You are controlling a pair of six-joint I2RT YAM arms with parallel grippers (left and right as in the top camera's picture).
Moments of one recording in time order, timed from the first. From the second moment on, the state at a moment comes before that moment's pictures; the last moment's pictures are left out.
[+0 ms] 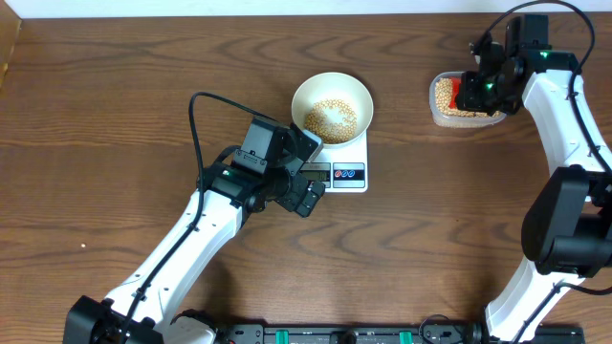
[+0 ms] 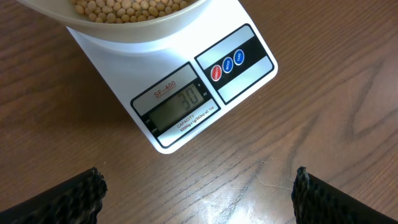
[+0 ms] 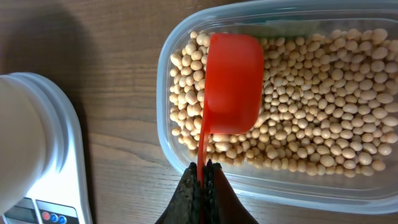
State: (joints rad) left arm -0.43 1.40 0.95 -0.60 0.25 0.14; right arm -0.08 1.99 1.66 -0.88 -0.30 0.01
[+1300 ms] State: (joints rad) left arm -0.43 1.40 0.95 -0.60 0.25 0.14; right arm -0.28 1.99 1.66 -0.96 -0.62 0.04
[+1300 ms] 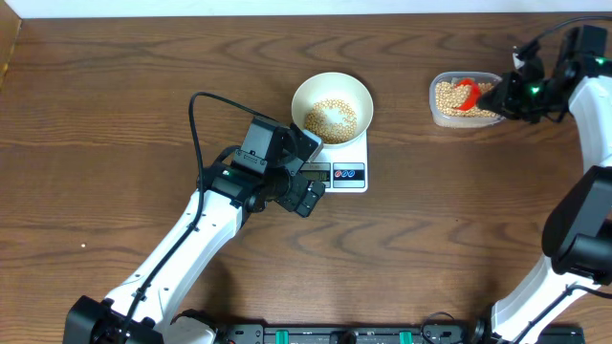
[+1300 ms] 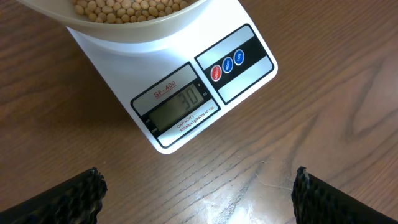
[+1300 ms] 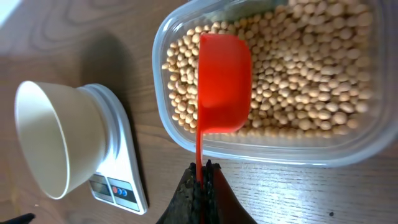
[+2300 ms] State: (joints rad) left arm -0.43 1.40 0.95 -0.60 0.25 0.14; right arm -0.46 1.99 1.66 -0.96 -1.09 -0.01
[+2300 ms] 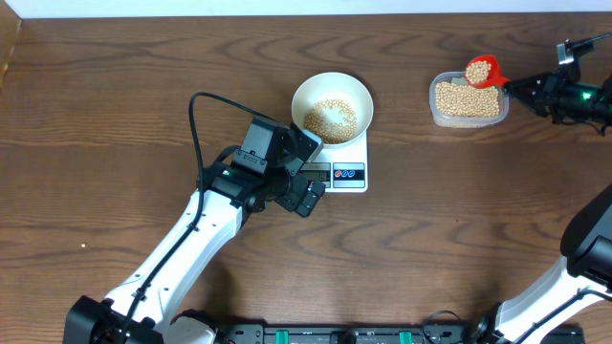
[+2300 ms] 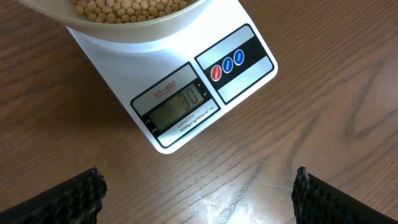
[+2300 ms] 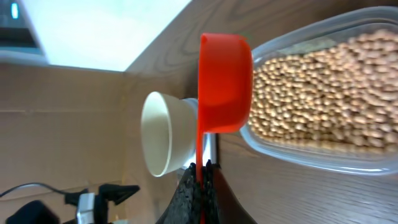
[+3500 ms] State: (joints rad) left arm -0.43 1.40 0.95 -0.60 0.25 0.14; right arm -0.15 1.99 1.66 -0.83 -1.28 -0.09
